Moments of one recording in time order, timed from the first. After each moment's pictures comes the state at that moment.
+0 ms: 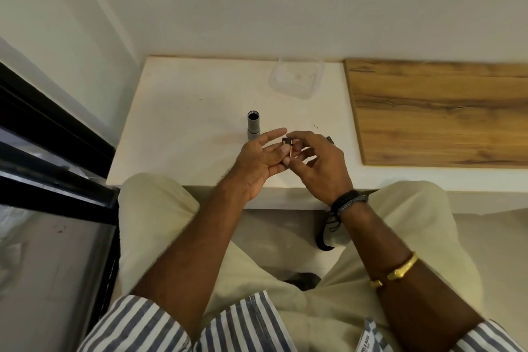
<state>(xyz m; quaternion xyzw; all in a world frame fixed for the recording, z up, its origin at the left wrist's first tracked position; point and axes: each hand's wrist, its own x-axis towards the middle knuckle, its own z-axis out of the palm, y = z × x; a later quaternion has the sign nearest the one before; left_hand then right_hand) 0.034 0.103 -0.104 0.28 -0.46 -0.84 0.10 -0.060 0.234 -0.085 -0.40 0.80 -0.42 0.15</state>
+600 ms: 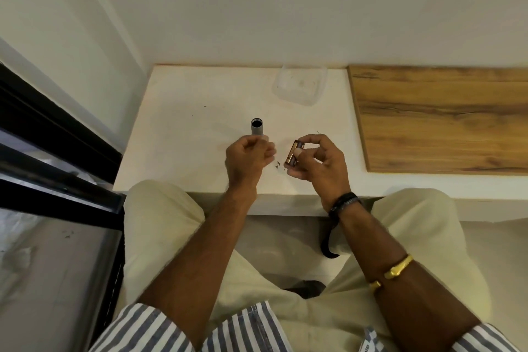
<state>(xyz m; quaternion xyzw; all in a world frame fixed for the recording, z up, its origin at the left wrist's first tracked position) 0.030 0.100 -0.106 0.44 -0.50 -0.68 0.29 -0.063 0.224 -0.098 -0.16 0.67 -0.66 0.32</state>
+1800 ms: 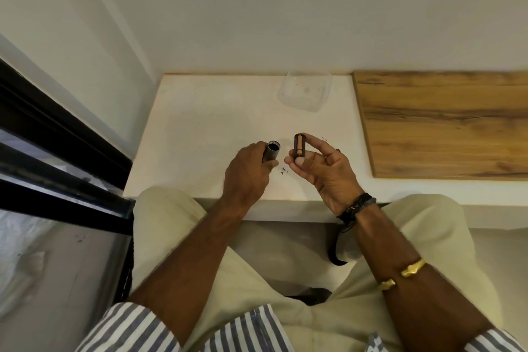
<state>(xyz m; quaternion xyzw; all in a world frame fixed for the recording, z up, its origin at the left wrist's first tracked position) 0.049 0.084 -0.115 0.33 -0.89 -0.29 0.16 -0.073 0.224 -0.091 -0.09 0.47 -0.74 0.47</state>
